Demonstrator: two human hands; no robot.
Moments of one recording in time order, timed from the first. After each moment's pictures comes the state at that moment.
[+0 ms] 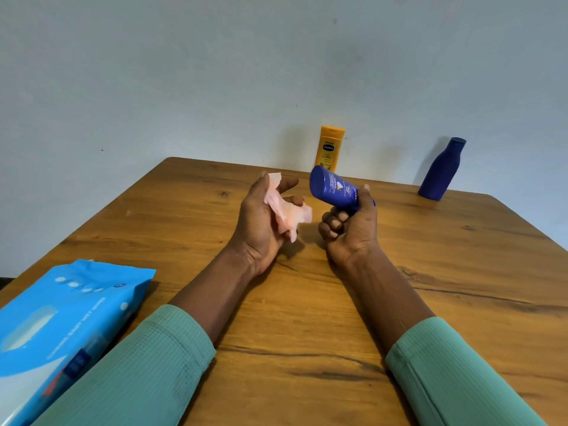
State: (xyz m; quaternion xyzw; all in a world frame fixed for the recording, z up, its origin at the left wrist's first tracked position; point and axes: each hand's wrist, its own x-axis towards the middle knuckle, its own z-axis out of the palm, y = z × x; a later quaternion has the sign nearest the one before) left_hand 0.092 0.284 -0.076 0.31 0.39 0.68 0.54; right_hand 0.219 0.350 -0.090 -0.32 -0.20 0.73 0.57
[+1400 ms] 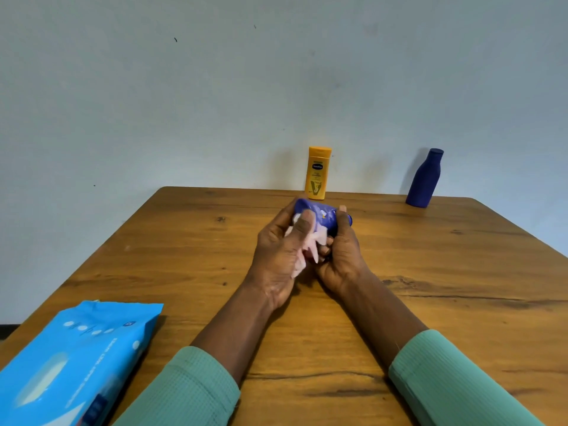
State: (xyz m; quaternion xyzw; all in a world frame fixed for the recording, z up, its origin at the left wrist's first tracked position) left_hand 0.115 0.271 -0.073 0.34 0.36 0.68 0.53; right_hand 0.205 0.343 -0.103 -0.31 -0.22 0.77 0.52
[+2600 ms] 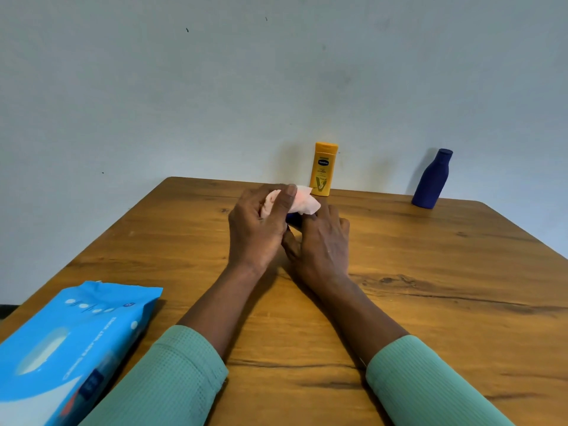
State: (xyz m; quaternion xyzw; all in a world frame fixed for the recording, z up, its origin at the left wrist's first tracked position) left_hand 0.083 0.285 -0.081 0.49 0.54 0.67 0.12; right_hand 0.194 0.320 -0.103 -0.47 -0.81 -0.02 0.36
